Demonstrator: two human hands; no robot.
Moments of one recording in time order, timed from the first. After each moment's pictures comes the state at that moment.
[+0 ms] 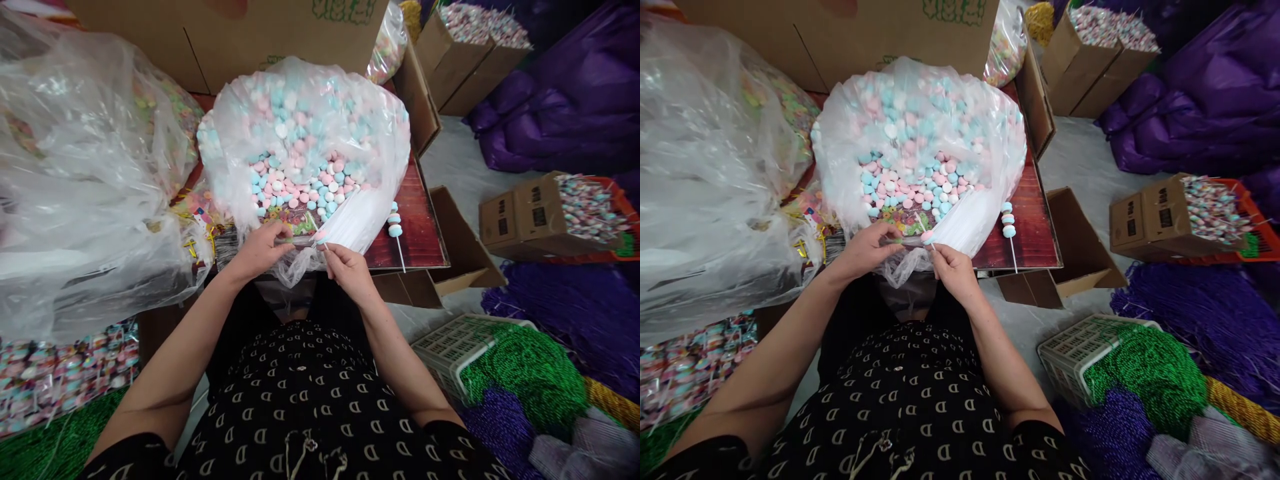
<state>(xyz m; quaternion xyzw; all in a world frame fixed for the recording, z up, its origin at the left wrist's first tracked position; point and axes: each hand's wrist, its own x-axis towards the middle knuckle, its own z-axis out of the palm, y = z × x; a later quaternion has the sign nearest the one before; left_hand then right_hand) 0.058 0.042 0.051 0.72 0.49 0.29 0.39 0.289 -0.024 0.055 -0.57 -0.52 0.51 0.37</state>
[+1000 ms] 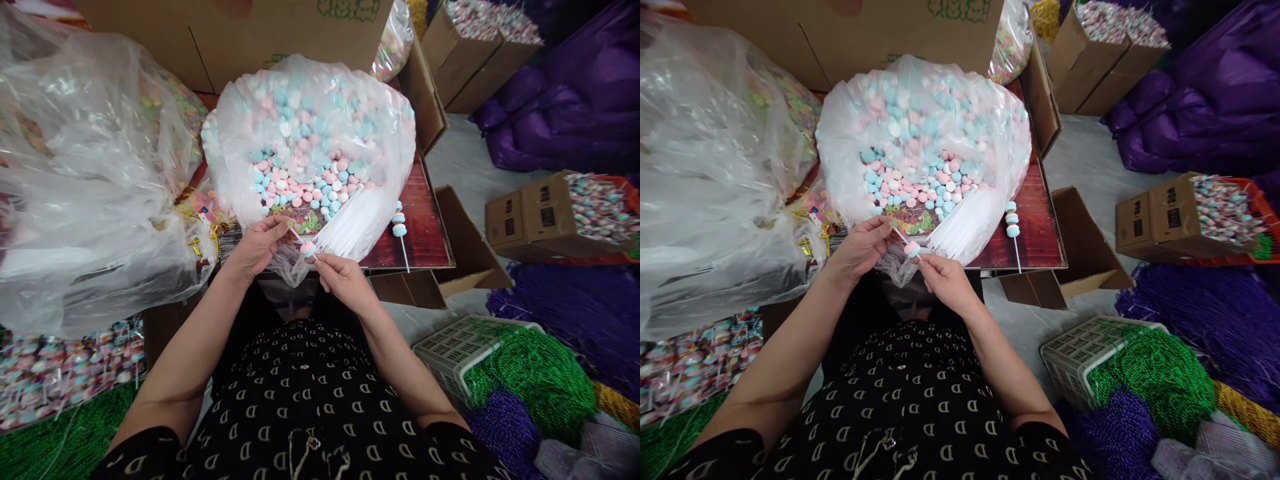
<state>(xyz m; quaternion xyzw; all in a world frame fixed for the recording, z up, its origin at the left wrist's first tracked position) 0.070 0.040 0.061 0.36 0.41 0.47 0.70 0.274 -0.038 0.069 -0.53 -0.55 0.56 0.33</state>
